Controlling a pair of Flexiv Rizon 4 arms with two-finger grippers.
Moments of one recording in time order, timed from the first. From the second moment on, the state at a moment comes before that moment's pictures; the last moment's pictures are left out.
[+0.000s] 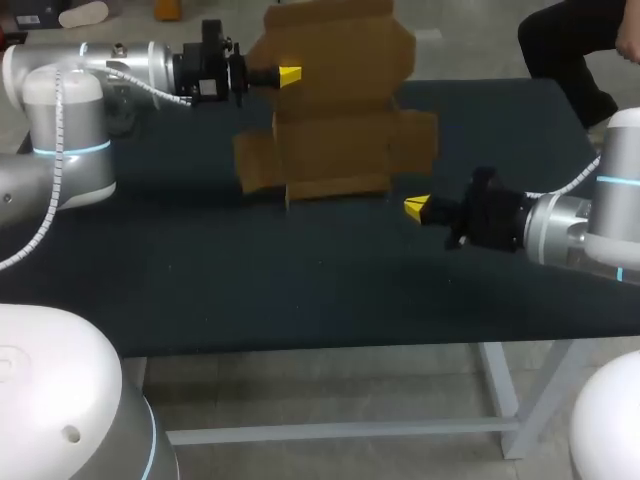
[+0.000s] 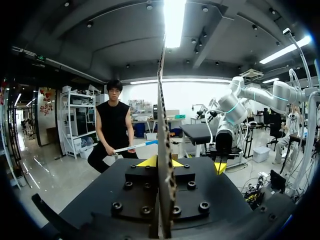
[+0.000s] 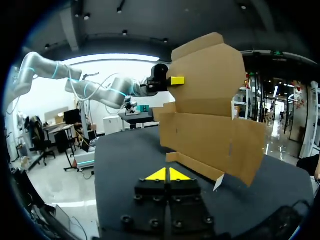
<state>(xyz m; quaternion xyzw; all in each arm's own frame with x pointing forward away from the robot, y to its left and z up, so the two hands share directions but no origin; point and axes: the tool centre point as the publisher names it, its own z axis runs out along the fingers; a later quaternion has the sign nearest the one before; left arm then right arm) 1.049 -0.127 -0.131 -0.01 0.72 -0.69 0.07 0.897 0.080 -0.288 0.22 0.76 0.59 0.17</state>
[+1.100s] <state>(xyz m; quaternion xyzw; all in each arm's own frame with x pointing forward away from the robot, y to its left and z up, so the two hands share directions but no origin) 1.018 -0.111 -0.132 -0.13 0.72 -0.67 -0.11 0.889 0.083 -0.284 0.20 0.76 0.59 0.17</state>
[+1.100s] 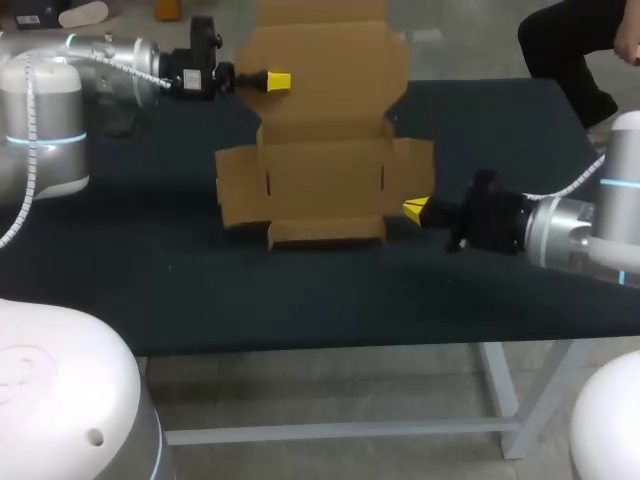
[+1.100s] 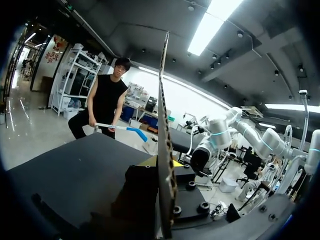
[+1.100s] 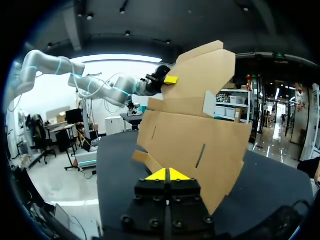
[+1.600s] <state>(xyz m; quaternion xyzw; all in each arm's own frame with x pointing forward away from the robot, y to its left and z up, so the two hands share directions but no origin) 1.034 -0.116 -0.144 -0.14 0.72 -0.66 -0.14 0.878 0.085 -0.286 0.19 0.76 0.59 0.17</state>
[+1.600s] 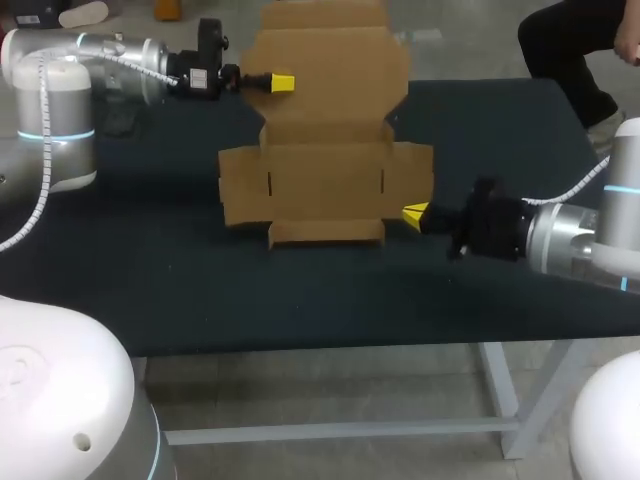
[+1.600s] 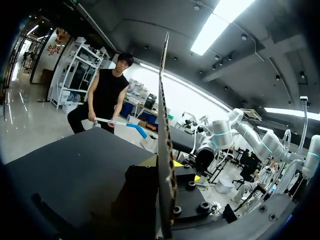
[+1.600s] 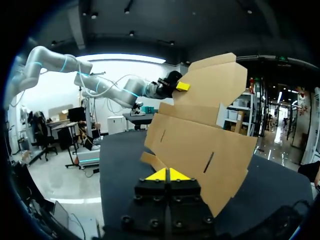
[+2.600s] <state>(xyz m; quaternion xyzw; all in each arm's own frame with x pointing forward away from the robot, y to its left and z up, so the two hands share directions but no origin) 1.043 -0.115 -0.168 -0.16 0.71 -0.67 -0.13 0.869 0.099 -0.301 0.17 0.77 0.59 0.16</state>
